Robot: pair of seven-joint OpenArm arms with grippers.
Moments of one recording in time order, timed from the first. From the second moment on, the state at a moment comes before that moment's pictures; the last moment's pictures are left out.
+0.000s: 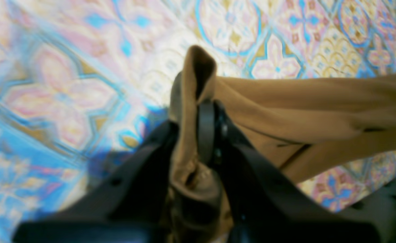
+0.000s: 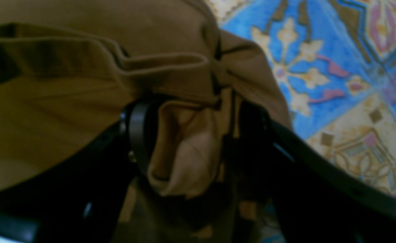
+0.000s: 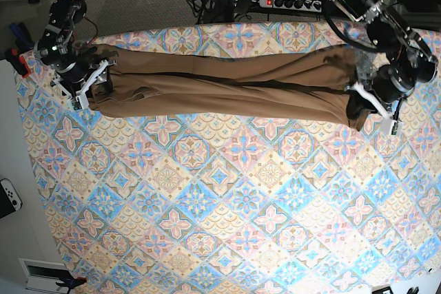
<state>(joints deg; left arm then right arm) 2.2 -7.5 -43.9 106.0 -45.9 -41.3 84.1 -13.5 12.3 29.0 89.0 12.0 42.6 -45.0</state>
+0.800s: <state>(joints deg) 6.0 3.3 -6.8 111.5 -45.1 -25.5 65.9 -13.5 12.4 29.0 89.0 12.1 42.7 -45.0</state>
